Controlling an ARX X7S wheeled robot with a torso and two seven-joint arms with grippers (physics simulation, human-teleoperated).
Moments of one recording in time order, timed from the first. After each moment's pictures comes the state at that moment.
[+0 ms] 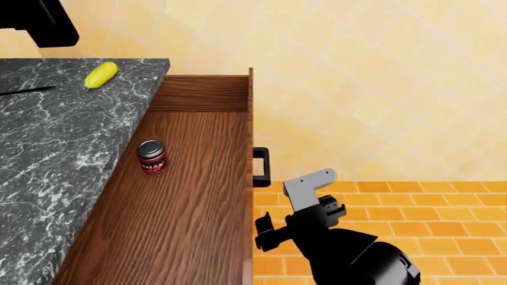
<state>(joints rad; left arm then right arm) -1.55 -1.00 0.45 0.56 -2.05 -0.81 -1.30 0.61 0.33 -0.63 -0.02 0.76 0.88 0.45</state>
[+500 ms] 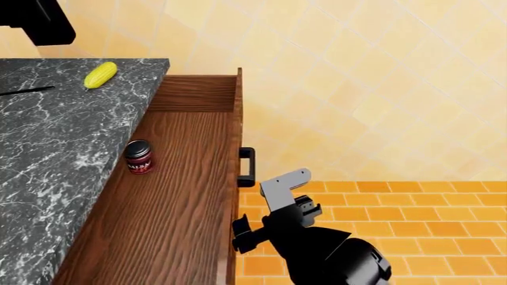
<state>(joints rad) -1.56 -1.01 0.45 0.56 -2.06 -0.80 -1.30 0.65 0.22 -0.68 0.06 0.75 0.86 0.43</state>
